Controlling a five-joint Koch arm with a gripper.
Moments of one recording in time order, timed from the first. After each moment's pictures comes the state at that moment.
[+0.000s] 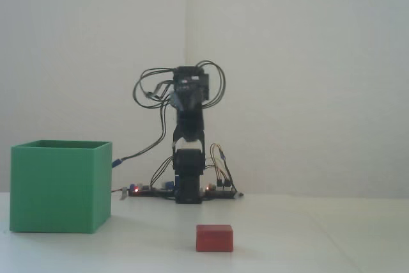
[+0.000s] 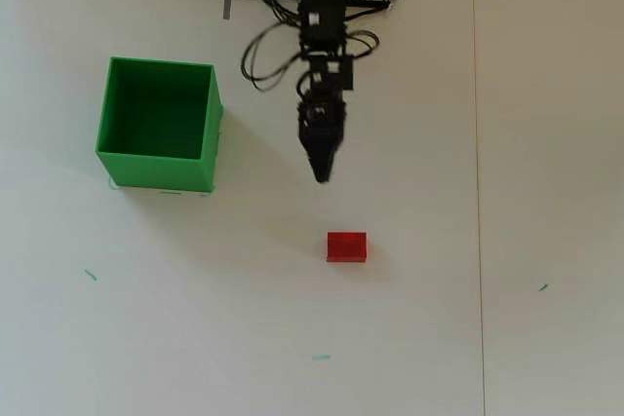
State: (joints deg) arm -5.0 96.2 95.8 34.2 3.9
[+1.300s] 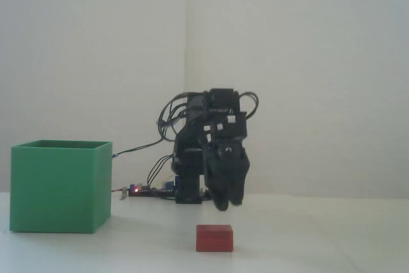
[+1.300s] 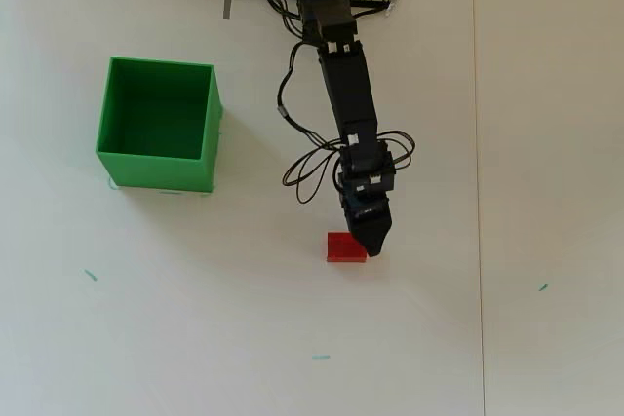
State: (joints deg) arm -13.2 43.6 33.4 83.8 -9.2
